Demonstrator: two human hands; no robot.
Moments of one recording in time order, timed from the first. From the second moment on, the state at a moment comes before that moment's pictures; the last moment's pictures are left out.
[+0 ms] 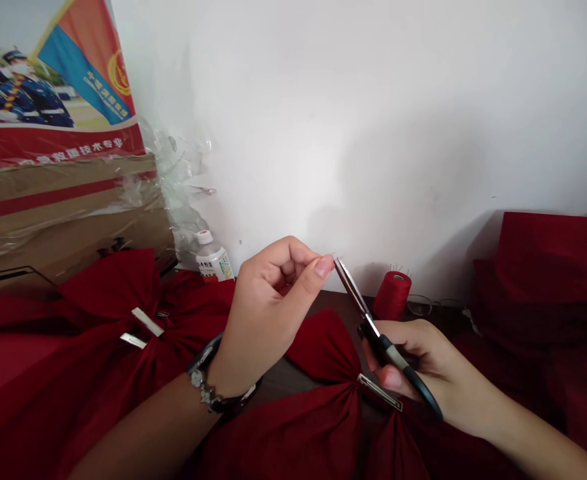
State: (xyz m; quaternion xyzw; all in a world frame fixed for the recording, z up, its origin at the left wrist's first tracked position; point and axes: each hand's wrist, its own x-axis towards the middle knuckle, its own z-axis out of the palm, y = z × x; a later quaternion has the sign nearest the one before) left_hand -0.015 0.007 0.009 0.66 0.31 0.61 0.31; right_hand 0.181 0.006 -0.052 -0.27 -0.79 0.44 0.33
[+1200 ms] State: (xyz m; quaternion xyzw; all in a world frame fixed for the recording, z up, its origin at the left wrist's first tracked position) left_hand -0.013 0.009 0.006 0.65 0.29 0.61 0.35; right_hand 0.177 0.008 -0.056 -0.26 -0.79 0.41 0.37
